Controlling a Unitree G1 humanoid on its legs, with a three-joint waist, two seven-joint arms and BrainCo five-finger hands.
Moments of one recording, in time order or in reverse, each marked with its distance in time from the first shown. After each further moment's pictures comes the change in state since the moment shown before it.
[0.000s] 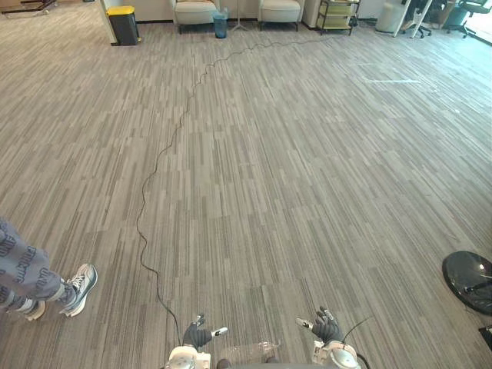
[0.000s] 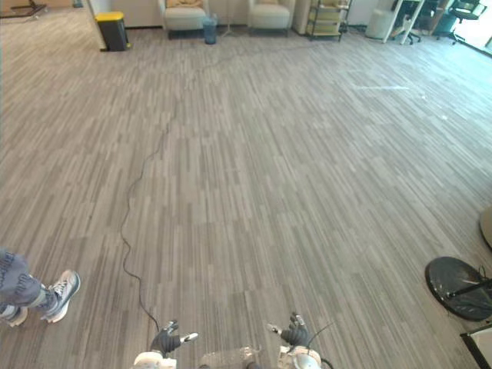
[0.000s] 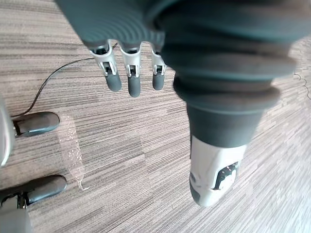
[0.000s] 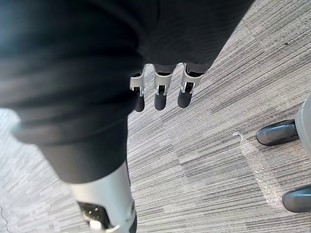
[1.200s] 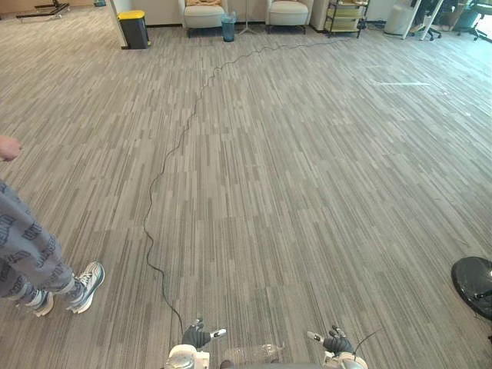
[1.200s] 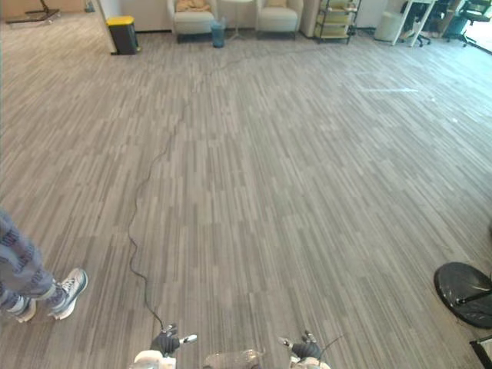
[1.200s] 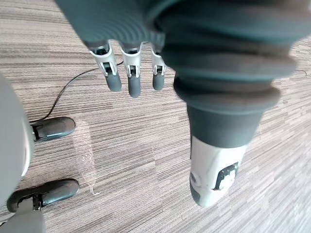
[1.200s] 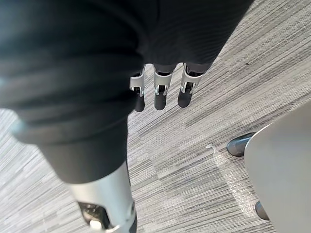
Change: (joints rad) left arm -0.056 -0.014 0.076 0.082 0.038 0.042 -0.029; right arm 0.001 -0.007 -0.178 0.071 -0.021 0.057 0.017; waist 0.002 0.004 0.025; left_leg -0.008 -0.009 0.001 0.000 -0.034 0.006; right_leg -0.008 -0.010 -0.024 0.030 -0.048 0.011
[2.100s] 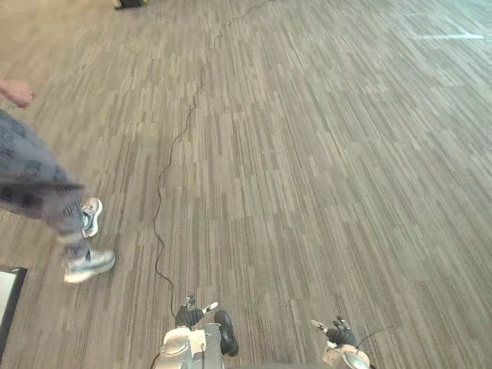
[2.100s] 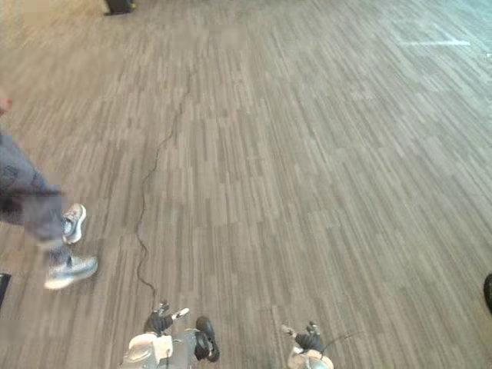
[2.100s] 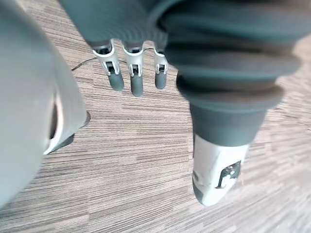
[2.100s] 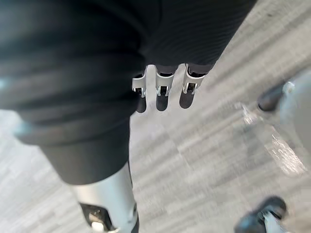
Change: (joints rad) left arm 0.015 -0.035 0.174 -0.178 -0.032 -0.007 0.006; right arm 0.035 0.059 -0.055 -0.120 0.022 0.017 -0.016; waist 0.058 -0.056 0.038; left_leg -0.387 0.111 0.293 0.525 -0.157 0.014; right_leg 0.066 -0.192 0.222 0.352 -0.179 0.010
